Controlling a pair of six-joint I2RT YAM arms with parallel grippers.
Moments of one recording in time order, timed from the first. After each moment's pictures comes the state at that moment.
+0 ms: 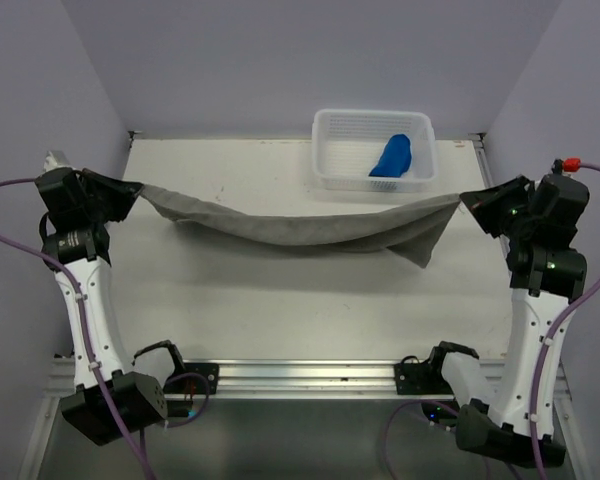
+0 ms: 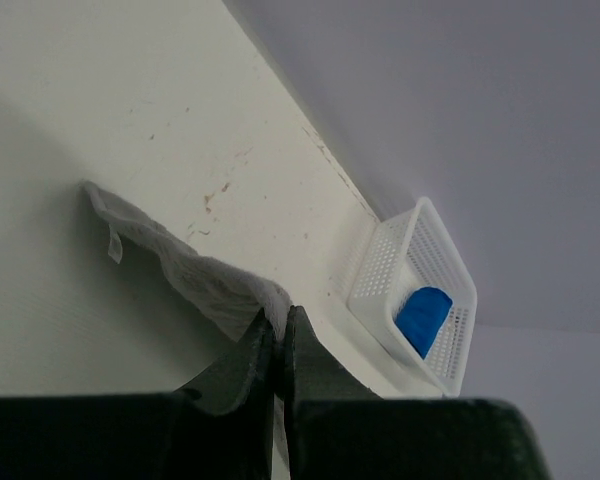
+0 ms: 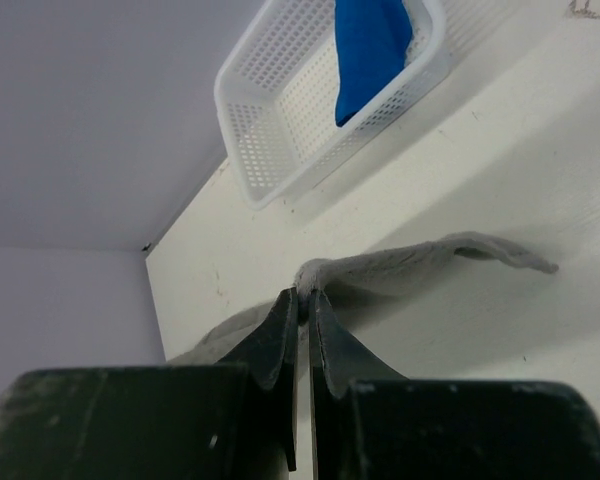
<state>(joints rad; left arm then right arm) 0.40 1.05 1.14 -0.55 0.33 -0.83 -0.27 0.92 1.33 -0.86 -0.25 0.79</state>
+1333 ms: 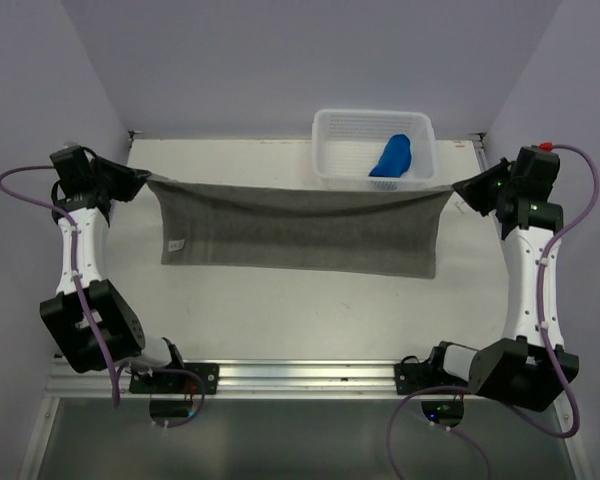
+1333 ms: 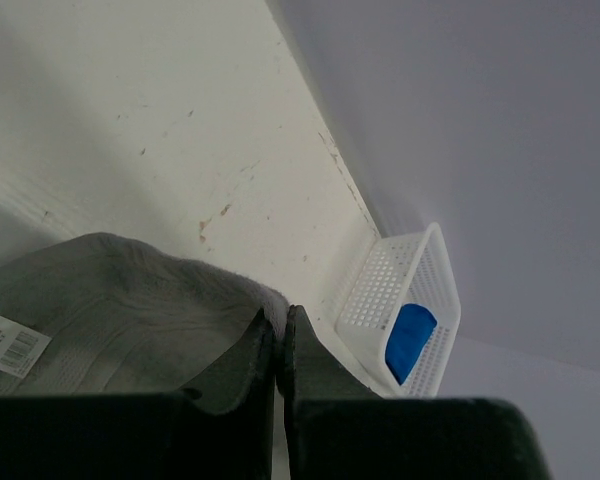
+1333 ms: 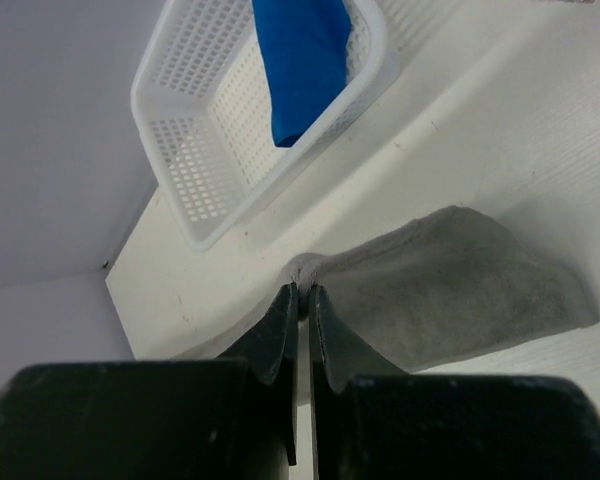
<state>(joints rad) 0.41 1.41 1.21 -0.35 0.40 -0.93 -0.28 1.21 1.29 -0.69 -0.23 0.80</state>
